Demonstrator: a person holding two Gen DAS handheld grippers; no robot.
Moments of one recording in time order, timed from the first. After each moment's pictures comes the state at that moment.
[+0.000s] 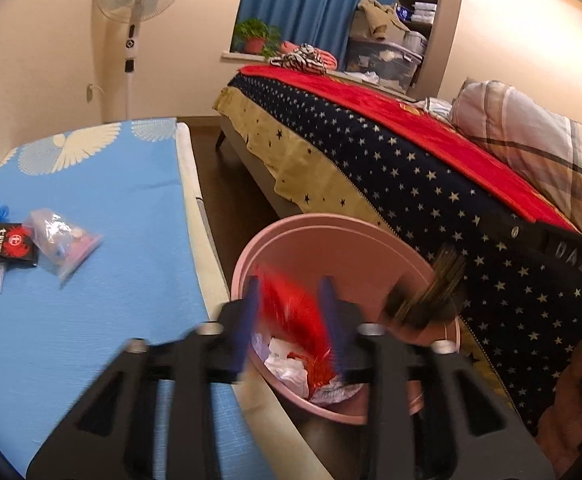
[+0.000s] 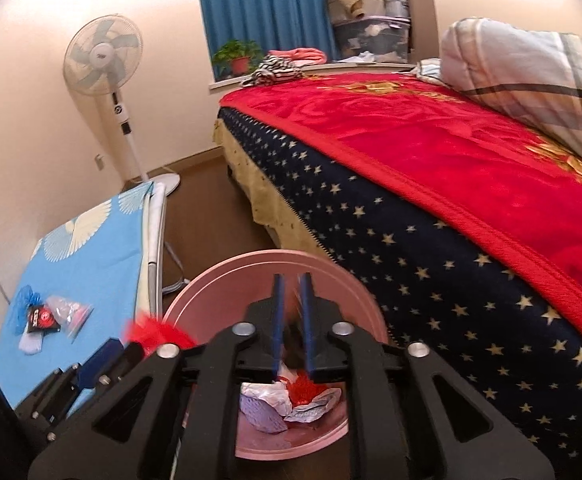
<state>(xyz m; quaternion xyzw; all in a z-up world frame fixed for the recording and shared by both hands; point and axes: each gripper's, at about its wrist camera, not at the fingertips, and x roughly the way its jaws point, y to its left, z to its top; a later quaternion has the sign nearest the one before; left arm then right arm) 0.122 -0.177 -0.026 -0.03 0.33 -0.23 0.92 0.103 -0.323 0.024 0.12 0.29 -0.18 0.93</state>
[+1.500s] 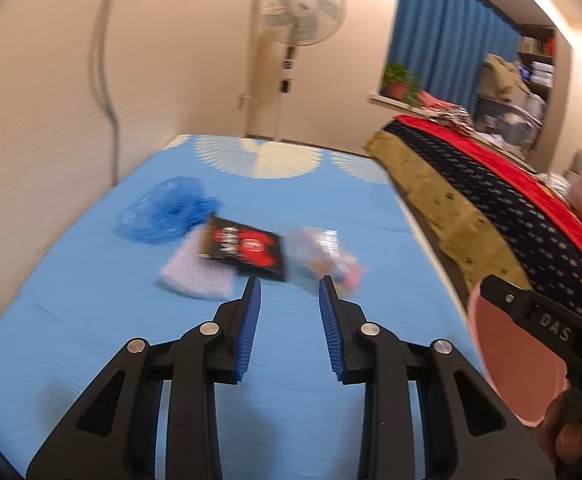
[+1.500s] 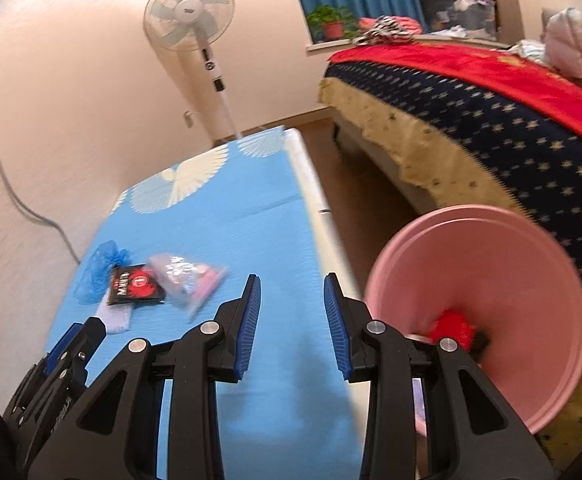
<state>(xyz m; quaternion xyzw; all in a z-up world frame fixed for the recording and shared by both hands) 0.136 0.016 -0.024 -0.09 0.29 0.01 0.95 0.191 -0.156 -0.028 0.13 0.33 0.00 0.93</state>
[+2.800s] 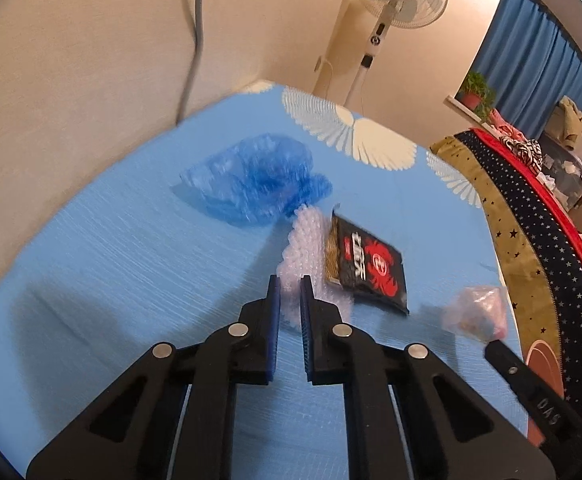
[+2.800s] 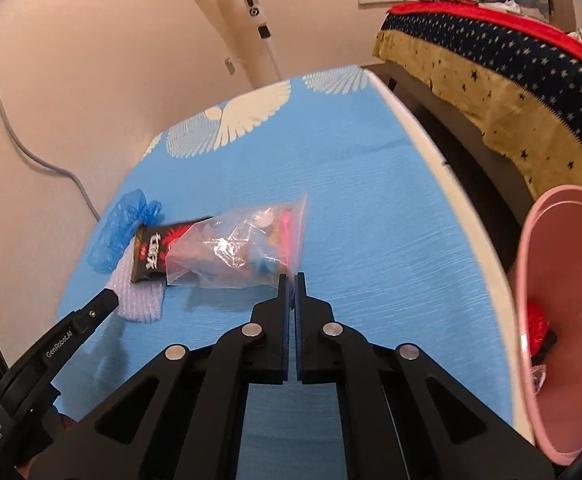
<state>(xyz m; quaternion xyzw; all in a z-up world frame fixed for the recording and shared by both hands) 0.180 0.095 -0.052 -0.19 0.34 0.09 0.92 0.240 -0.097 -0.061 0.12 0.40 0.06 0.91</state>
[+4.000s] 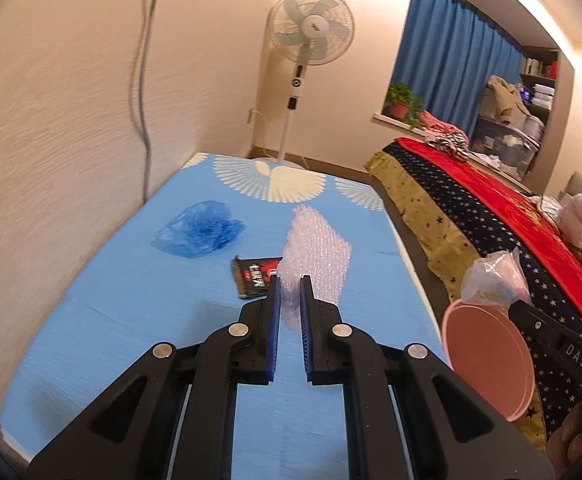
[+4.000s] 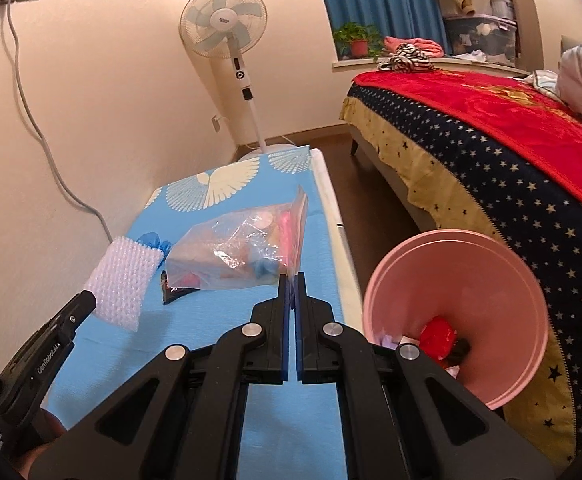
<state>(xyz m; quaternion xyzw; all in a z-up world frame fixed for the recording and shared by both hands) 0.084 0.032 0.030 -0.11 0.27 0.00 0.96 0.120 -0.161 0.034 0.10 0.32 0.01 0.94</state>
